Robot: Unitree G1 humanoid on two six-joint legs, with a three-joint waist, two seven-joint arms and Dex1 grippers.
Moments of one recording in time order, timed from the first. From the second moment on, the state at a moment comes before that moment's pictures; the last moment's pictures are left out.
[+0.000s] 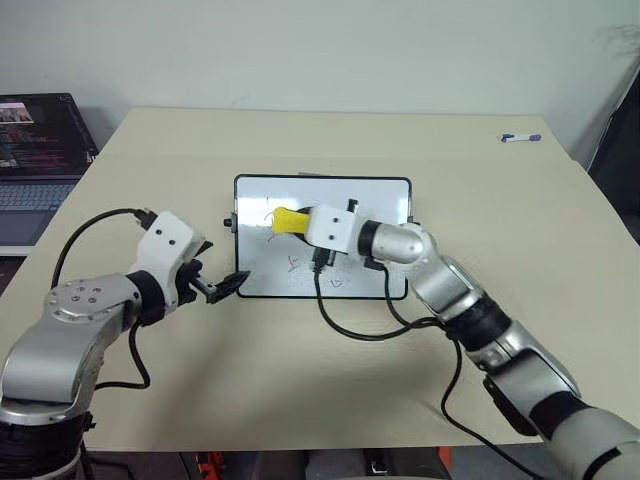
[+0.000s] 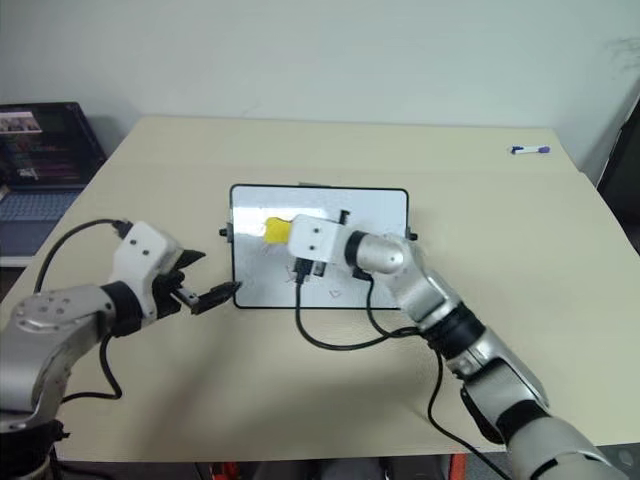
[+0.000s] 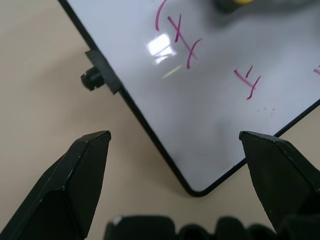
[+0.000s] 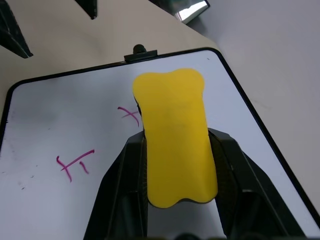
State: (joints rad) left arm -0.17 0.82 0.25 -0.49 -0.39 0.92 -0.67; right arm -0.89 -0.22 0.53 0.25 -0.23 0.08 0.58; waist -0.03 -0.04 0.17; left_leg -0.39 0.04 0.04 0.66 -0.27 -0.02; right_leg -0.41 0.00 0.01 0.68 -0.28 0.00
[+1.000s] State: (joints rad) left arm -0.12 0.85 0.22 -0.48 -0.42 0.89 -0.68; right arm -1.32 -0.05 0.53 0.97 -0.37 -0.14 0.64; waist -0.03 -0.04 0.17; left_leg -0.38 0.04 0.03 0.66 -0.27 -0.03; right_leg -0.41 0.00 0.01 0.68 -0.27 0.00
